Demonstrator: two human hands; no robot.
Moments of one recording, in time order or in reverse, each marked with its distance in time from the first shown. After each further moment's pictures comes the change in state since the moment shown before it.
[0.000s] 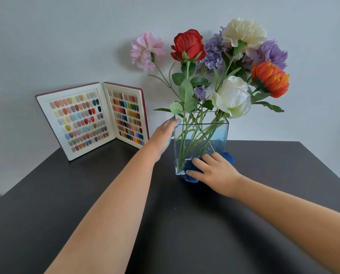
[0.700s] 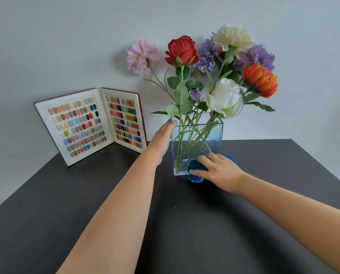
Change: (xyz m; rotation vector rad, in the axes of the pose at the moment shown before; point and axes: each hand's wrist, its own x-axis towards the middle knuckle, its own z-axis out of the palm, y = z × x) left_hand 0.002 -0.007 0.011 -0.146 0.023 -0.057; right_hand -0.017 0.012 -0.009 0.144 -0.041 0.083
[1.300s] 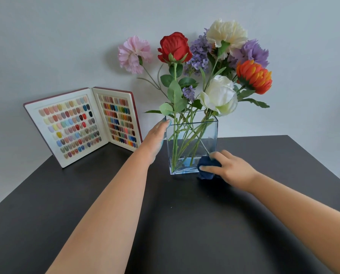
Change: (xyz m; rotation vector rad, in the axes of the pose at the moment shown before) left_hand 0.006 -0.003 -0.006 0.040 -0.018 0.013; right_hand -0.036 0.021 0.007 0.144 0.009 0.122
